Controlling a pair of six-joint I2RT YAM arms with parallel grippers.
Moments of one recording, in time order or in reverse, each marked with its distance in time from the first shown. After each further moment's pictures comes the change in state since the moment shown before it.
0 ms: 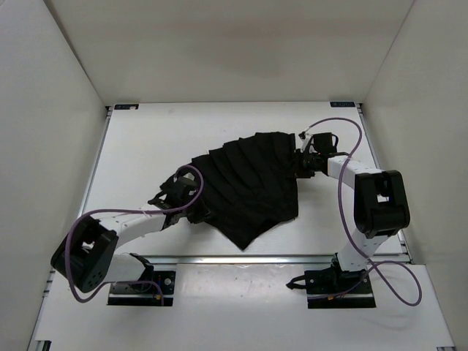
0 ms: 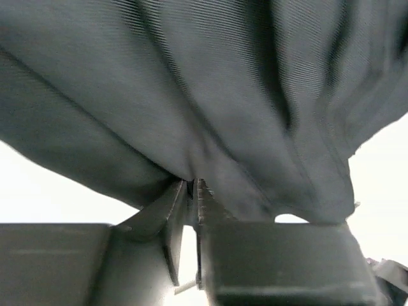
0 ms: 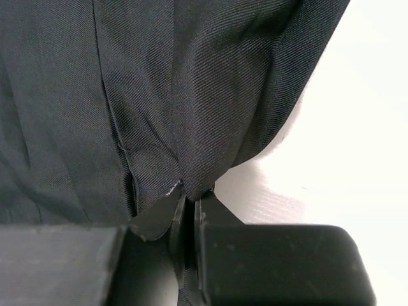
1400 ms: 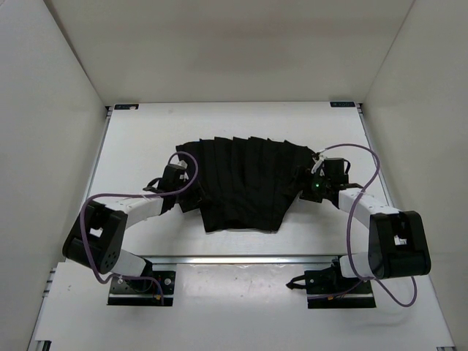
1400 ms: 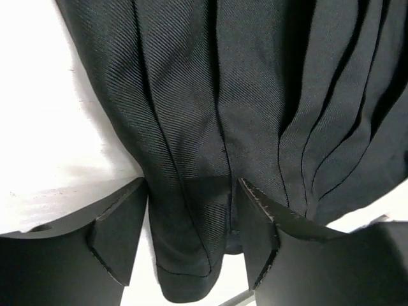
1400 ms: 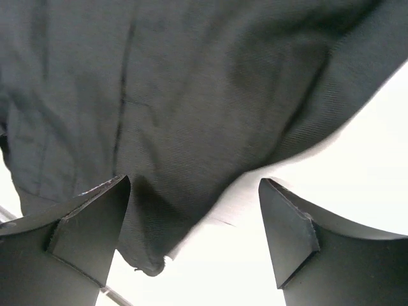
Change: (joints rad) left arm 0.201 0.146 0.098 0.018 0.075 0.229; right arm -0.021 -0.359 -0.395 0.117 -0.011 0.211
